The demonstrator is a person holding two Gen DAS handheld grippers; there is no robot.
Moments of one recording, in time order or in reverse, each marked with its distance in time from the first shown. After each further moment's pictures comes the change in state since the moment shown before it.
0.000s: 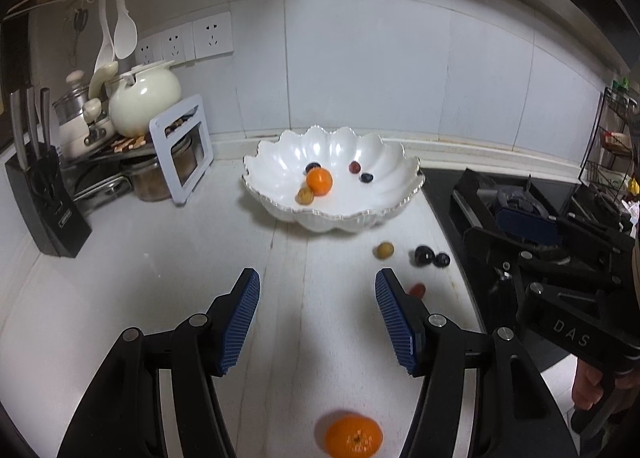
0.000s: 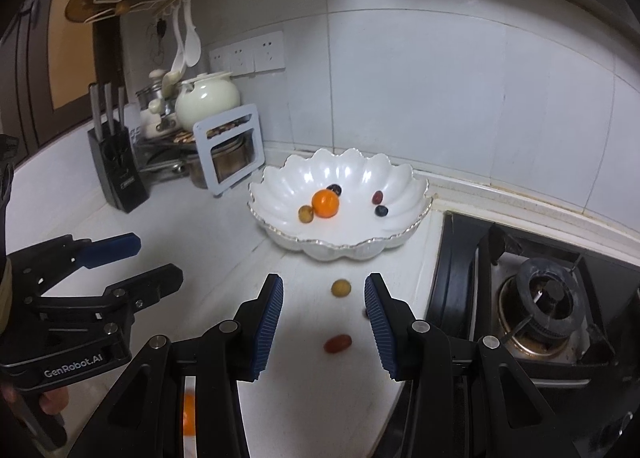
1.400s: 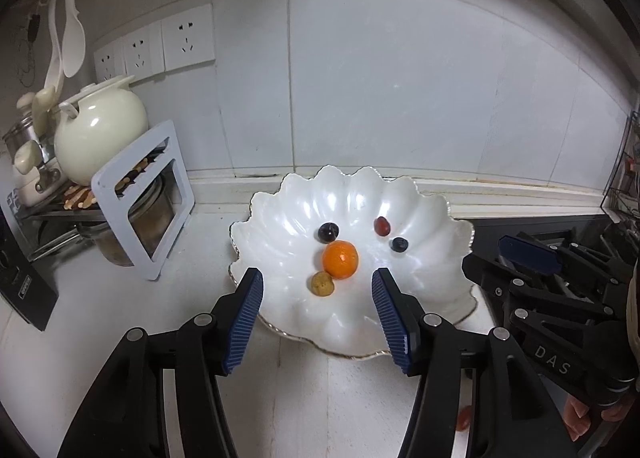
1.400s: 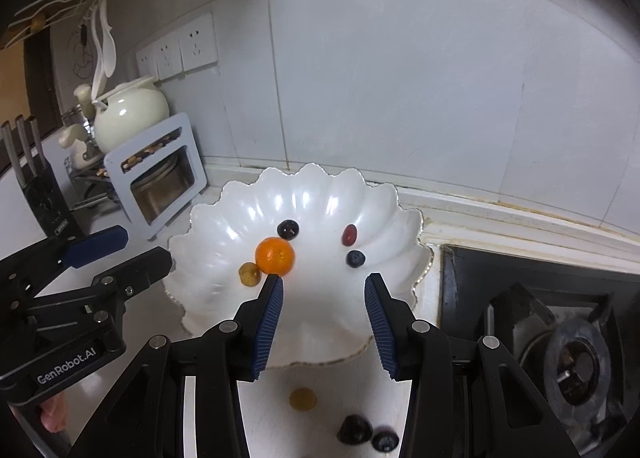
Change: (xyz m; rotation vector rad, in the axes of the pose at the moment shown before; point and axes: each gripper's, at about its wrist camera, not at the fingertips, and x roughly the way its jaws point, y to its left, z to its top) left arm 0.118 0.030 0.103 0.003 -0.025 -0.031; right arm 0.119 -0.037 0.079 0.095 0.040 -0.099
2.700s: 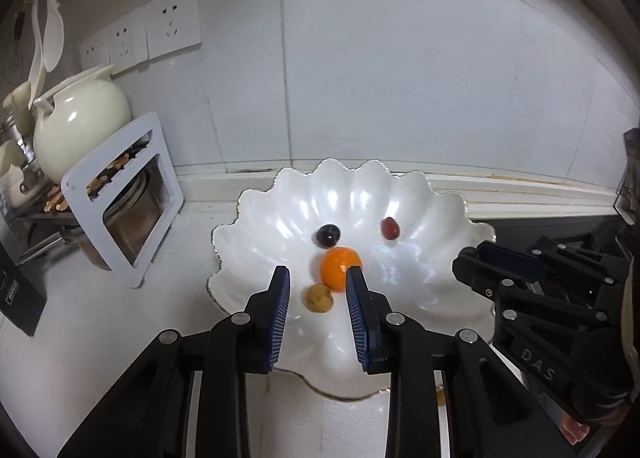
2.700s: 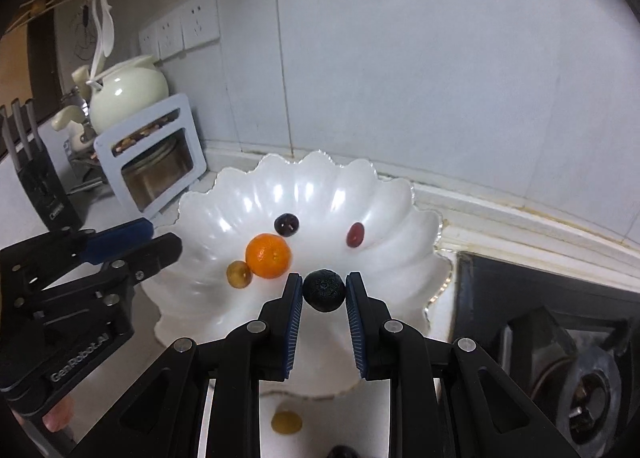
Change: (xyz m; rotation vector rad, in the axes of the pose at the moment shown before) left arm 0.050 -0.005 0.007 -0.009 0.032 0.029; right arm 0.048 -0.006 0.008 -0.047 0.061 0.046
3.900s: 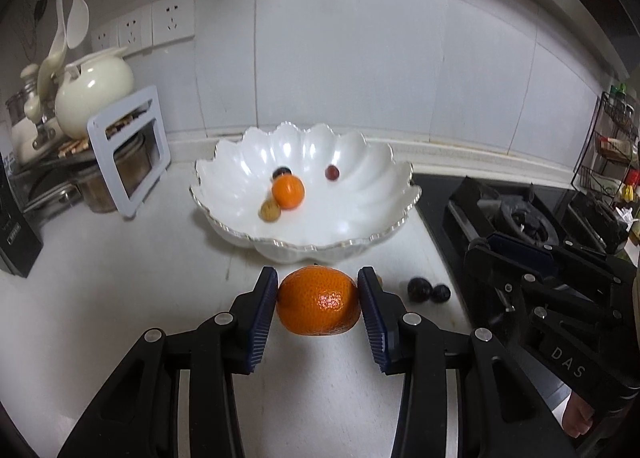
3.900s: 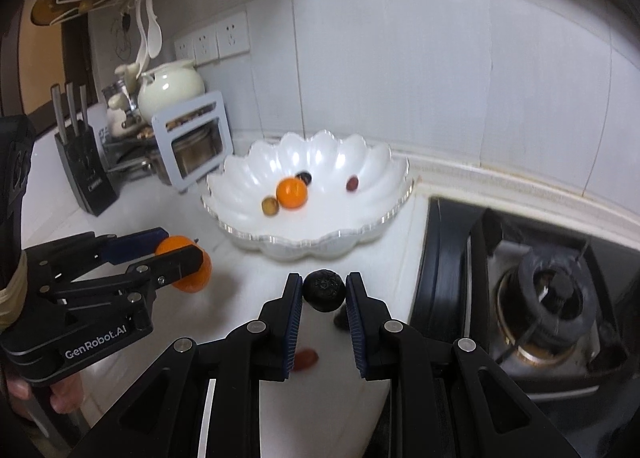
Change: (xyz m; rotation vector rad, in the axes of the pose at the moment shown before) left arm -0.088 -0.030 -0.079 0.005 -0.004 -0.096; right arm -0.113 0.009 -0.093 0.007 -0.084 -0.002
